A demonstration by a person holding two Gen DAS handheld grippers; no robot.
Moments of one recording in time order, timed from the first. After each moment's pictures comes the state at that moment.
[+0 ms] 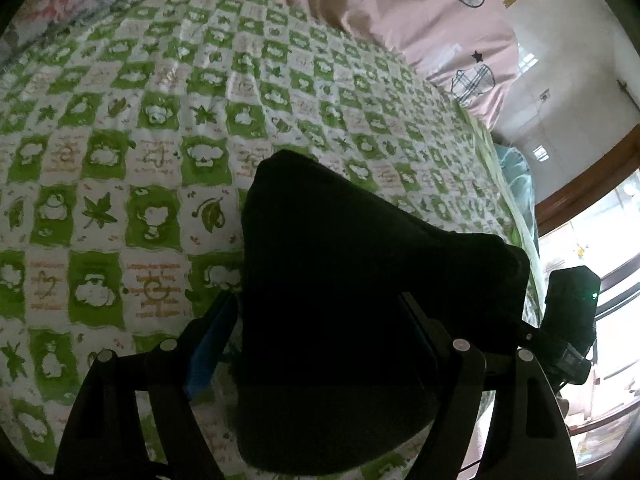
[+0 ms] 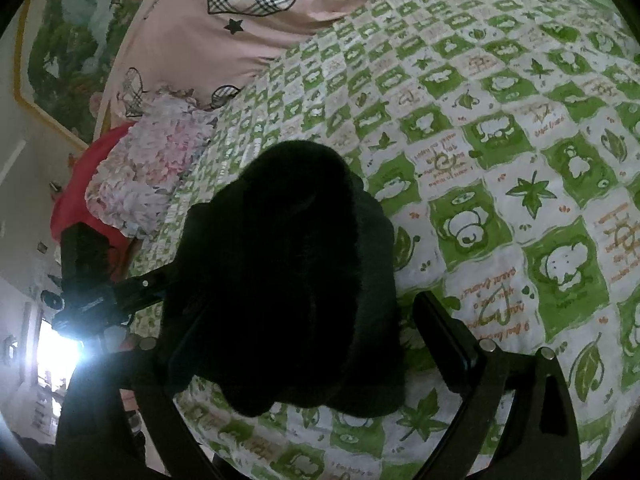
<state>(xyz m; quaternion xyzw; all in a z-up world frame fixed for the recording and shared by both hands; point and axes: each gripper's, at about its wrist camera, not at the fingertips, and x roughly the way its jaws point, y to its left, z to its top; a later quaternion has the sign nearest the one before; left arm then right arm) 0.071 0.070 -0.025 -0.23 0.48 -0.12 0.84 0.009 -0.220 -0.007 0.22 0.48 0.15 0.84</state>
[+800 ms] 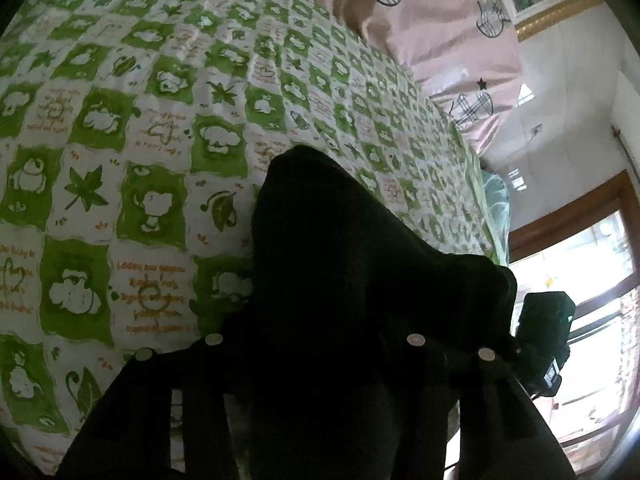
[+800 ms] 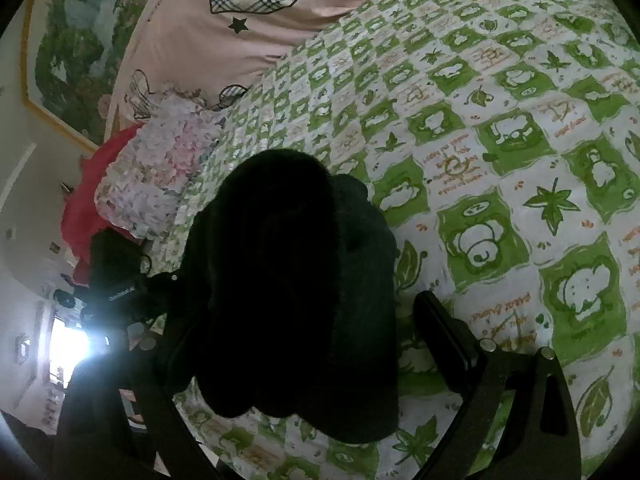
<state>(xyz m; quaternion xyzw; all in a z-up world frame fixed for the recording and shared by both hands) 0.077 0.095 -0.049 -0.31 0.46 -0.14 0.82 0.024 -0.225 -0.015 0.24 0.47 0.18 0.83</state>
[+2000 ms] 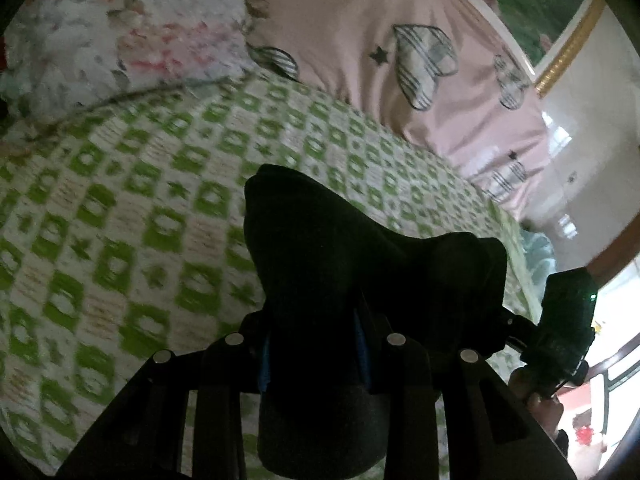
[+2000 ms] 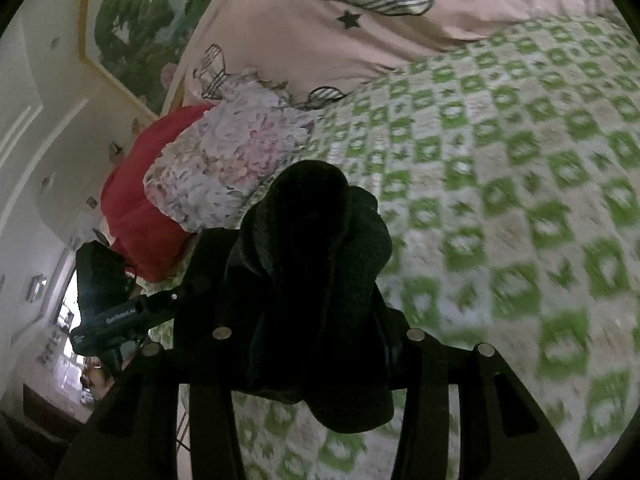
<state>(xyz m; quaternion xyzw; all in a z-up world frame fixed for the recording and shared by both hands) 0.035 0.168 0.045 -0.27 0.37 0.01 0.89 0.103 -0.125 0.028 0.18 0.44 0.30 0.83</state>
